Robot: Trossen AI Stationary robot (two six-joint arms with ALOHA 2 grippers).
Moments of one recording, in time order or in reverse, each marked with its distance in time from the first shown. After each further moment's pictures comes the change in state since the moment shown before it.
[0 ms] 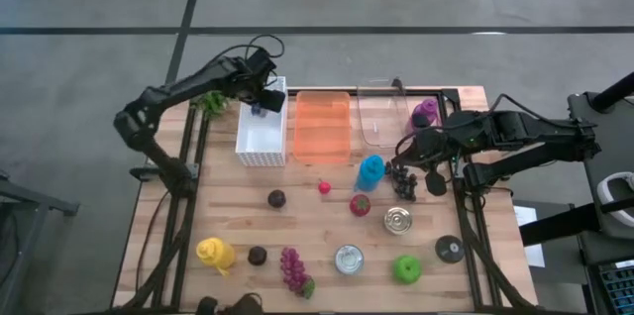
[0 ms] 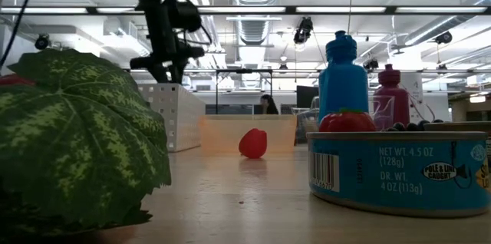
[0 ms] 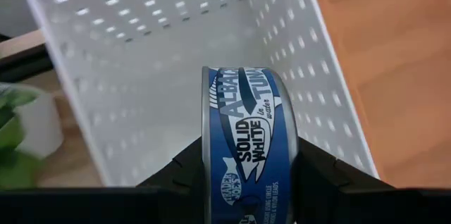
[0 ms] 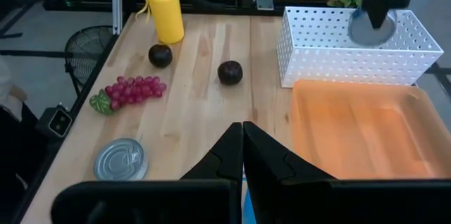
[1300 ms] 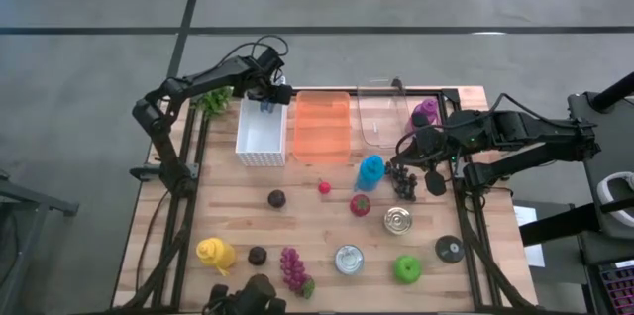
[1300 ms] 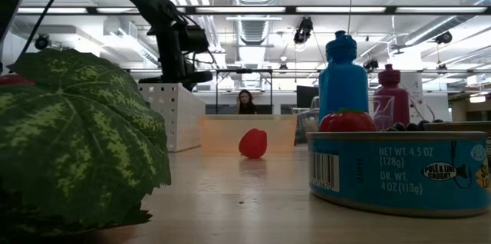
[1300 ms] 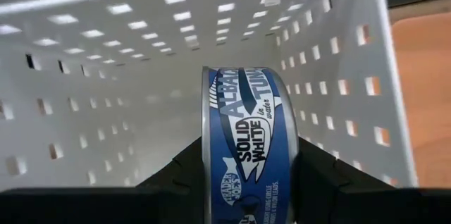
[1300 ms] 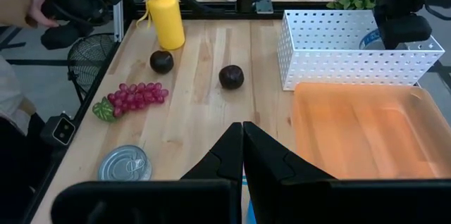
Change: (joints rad) left arm 0.050 0.157 0.001 0.151 -0.017 -0.102; right arm 0.000 0.000 0.000 0.013 -0.001 0.026
